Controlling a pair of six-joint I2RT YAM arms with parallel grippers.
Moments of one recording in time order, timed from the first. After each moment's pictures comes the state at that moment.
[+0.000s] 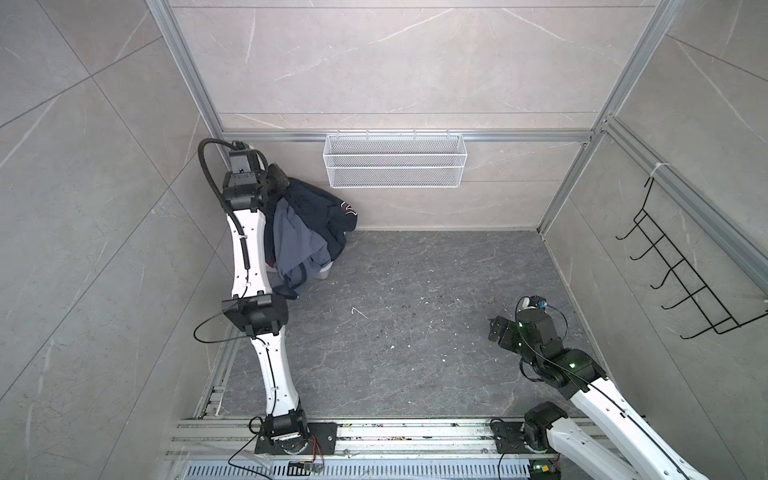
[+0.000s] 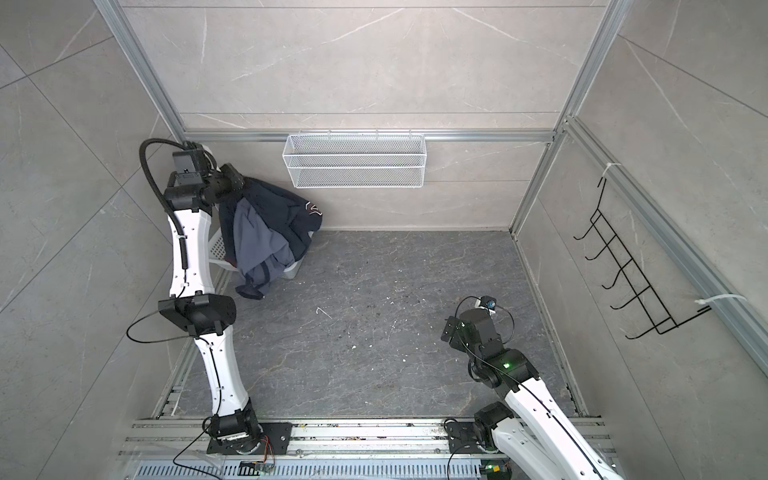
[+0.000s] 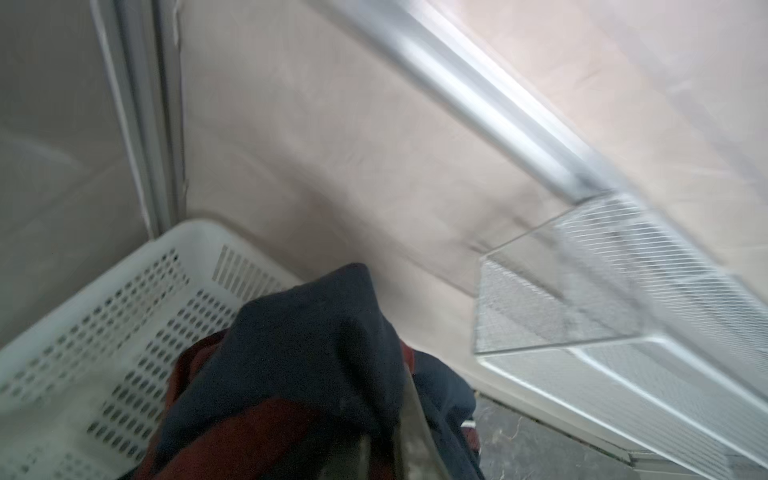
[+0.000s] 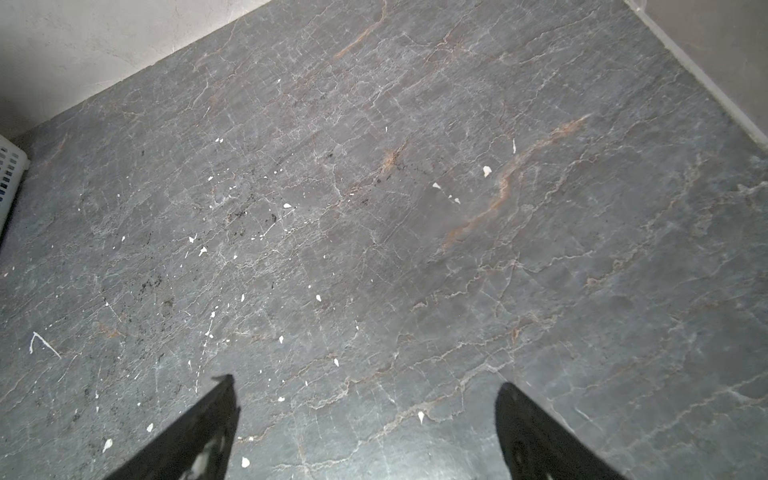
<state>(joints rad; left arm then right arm) 0.15 2.28 2.71 -0.92 0.19 -0.49 0.40 0.71 0.62 -0.70 0.30 0.63</state>
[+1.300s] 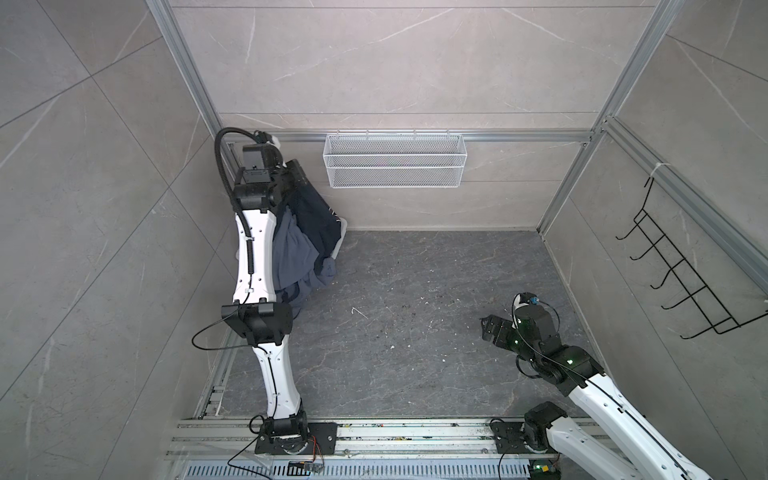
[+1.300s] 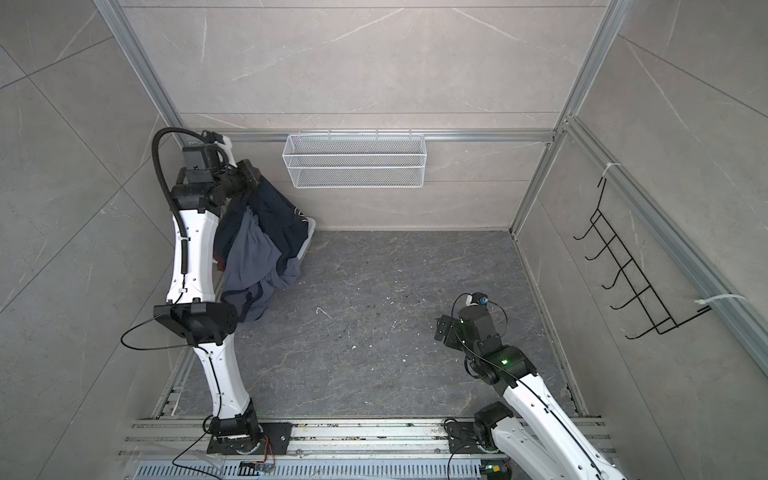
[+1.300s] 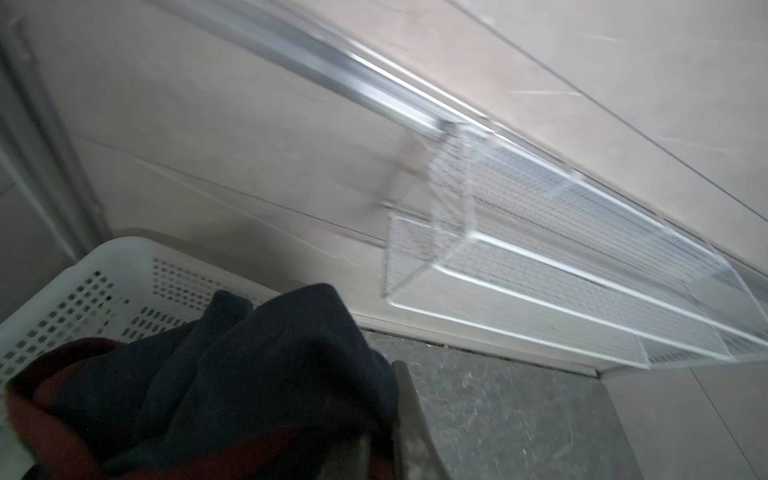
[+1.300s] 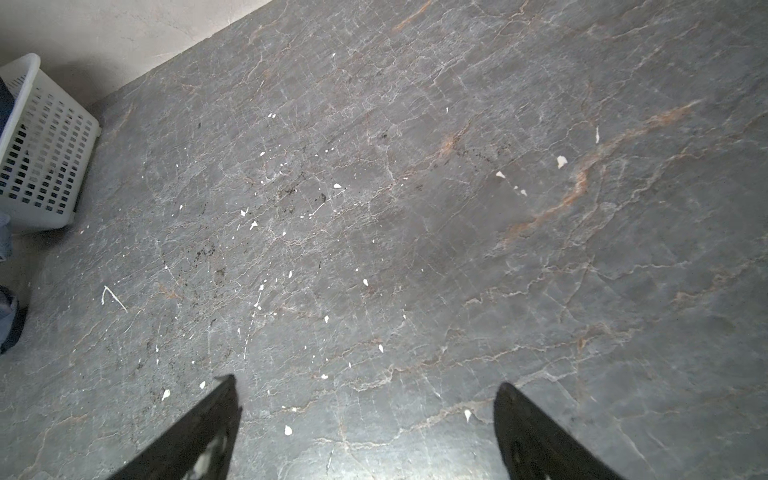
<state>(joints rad) -0.02 2.06 2.62 -0.87 0.23 -0.35 0.40 0.75 0.63 -0.64 0.15 0.61</state>
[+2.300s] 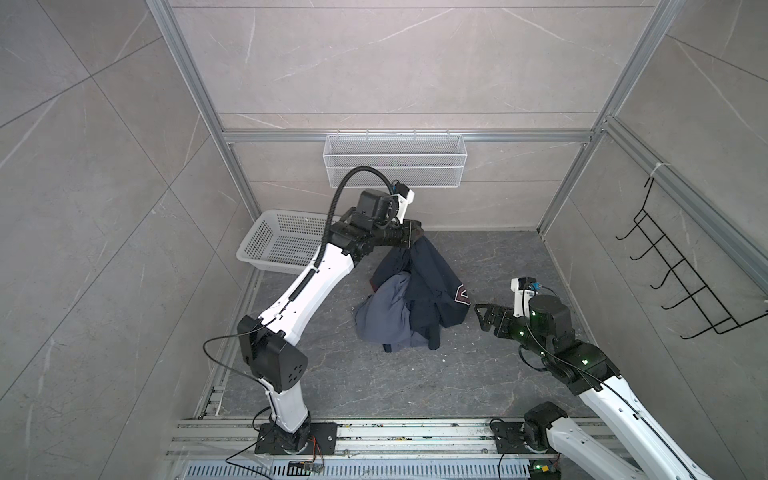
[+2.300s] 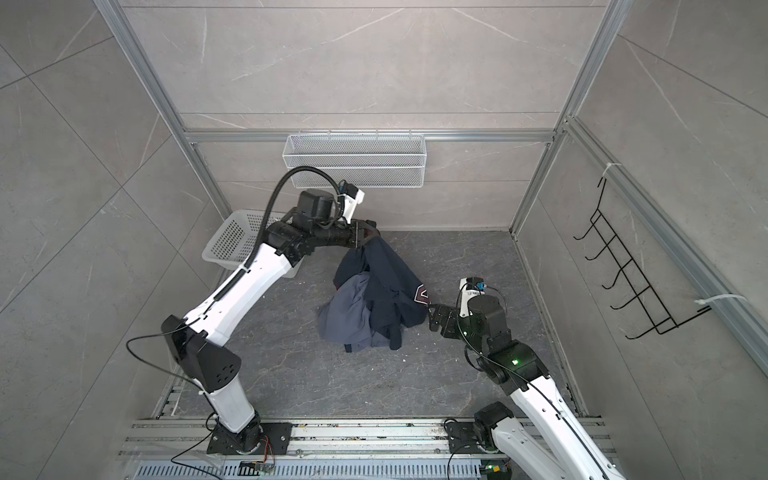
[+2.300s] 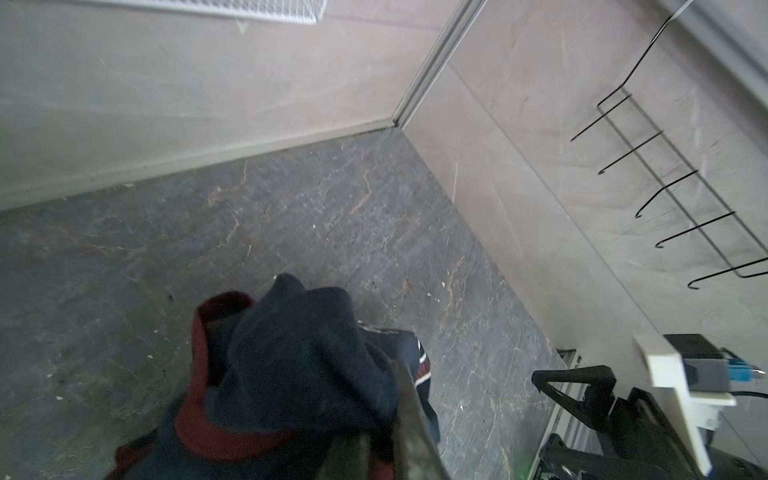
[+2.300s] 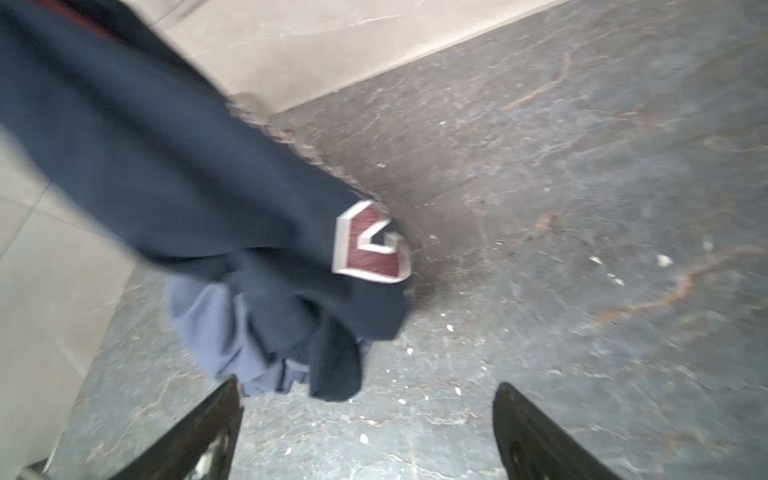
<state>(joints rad) -0.62 1.81 1.95 -0.67 0.36 -0.31 0.40 0.74 0.76 -0.57 -0.04 0.49</state>
